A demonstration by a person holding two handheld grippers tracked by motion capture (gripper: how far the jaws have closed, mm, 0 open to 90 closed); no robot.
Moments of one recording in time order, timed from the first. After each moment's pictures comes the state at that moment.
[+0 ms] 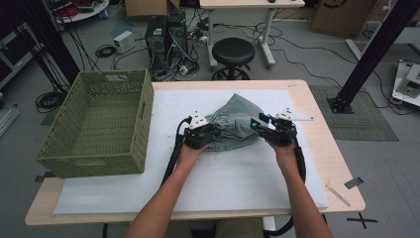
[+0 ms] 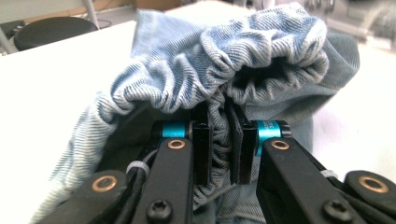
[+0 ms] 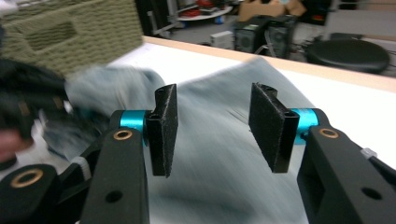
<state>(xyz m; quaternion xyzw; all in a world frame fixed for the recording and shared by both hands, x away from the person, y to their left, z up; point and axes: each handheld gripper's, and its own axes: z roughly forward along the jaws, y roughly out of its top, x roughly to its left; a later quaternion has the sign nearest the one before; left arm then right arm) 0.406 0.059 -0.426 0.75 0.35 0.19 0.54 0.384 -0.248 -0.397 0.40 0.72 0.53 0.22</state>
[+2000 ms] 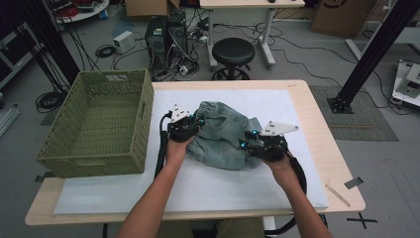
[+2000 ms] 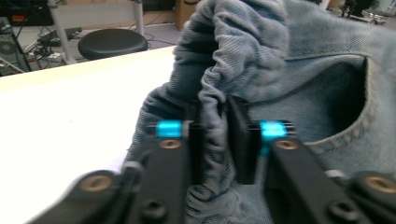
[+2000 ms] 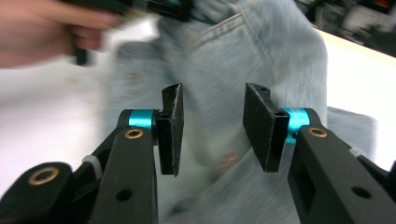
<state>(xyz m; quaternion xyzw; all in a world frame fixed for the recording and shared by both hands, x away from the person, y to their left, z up) 0.412 0.098 -0.415 0.70 0.41 0.22 0.54 0.354 -0.205 -0.387 0.31 0.81 0.45 0.20</state>
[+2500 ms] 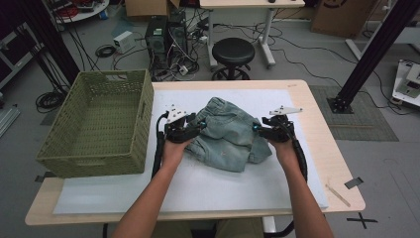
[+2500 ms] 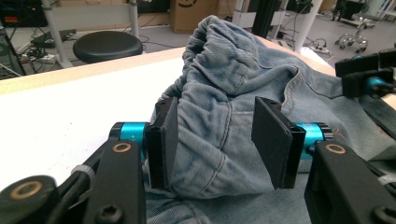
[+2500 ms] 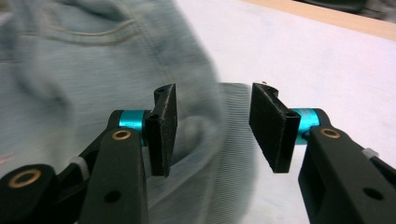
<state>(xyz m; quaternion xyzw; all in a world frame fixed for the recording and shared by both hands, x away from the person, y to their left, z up) 0.401 0.103 -0.406 0.70 0.39 0.22 0.55 0.408 -0.239 -0.401 0.43 0.78 0.41 0.20</state>
